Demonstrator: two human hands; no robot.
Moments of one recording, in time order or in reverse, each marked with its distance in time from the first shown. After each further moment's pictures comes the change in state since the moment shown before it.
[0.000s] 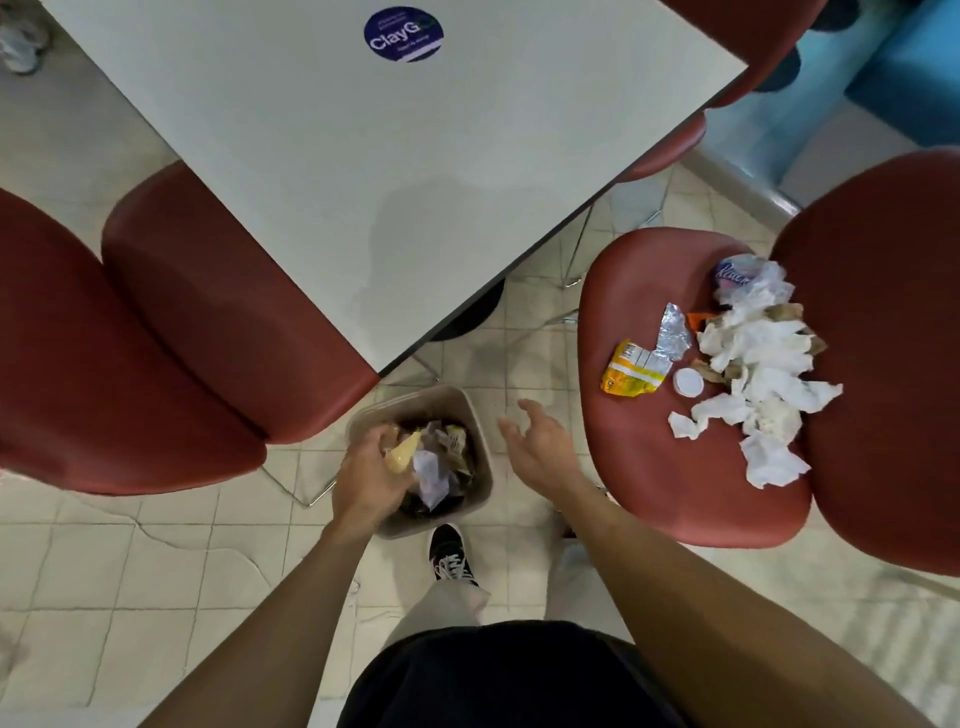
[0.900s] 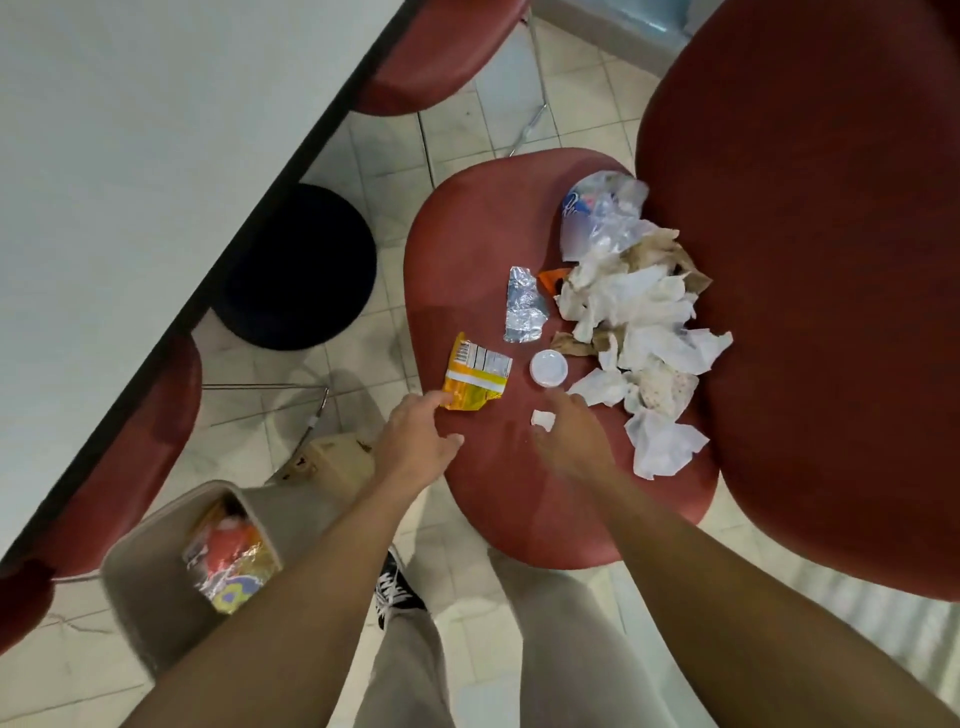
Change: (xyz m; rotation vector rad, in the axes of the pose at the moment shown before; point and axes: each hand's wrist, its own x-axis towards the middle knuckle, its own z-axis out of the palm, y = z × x) left_hand 0.071 0.256 0.265 0.378 -0.259 0.280; right_hand 0.136 0.243 -0.195 0.021 0.020 0.220
